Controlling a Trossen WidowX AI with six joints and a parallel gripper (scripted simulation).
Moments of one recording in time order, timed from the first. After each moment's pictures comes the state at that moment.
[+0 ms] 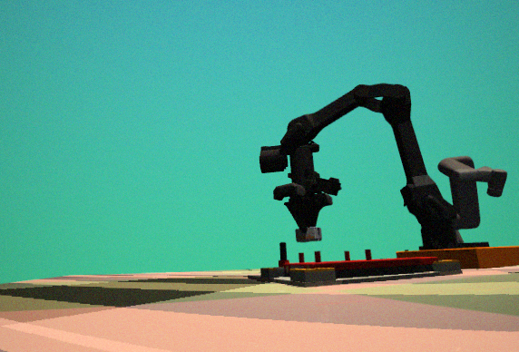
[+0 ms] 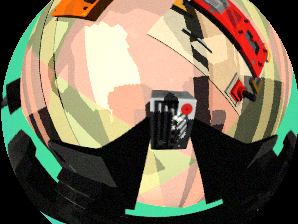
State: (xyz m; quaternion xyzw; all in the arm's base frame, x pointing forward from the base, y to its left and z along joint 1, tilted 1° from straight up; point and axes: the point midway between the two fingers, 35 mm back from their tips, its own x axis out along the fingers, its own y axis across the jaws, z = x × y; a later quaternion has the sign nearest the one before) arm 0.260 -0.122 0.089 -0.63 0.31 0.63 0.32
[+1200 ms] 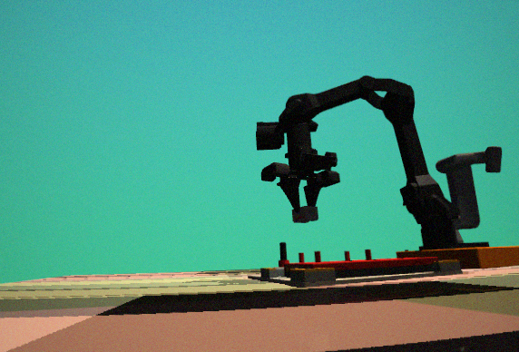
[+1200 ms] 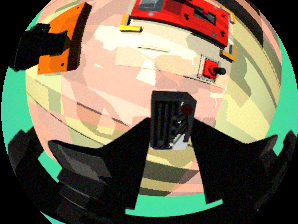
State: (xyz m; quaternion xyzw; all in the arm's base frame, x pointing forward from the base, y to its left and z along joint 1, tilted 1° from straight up) arm 0.280 -0.087 0.131 -0.56 0.43 0.55 0.44
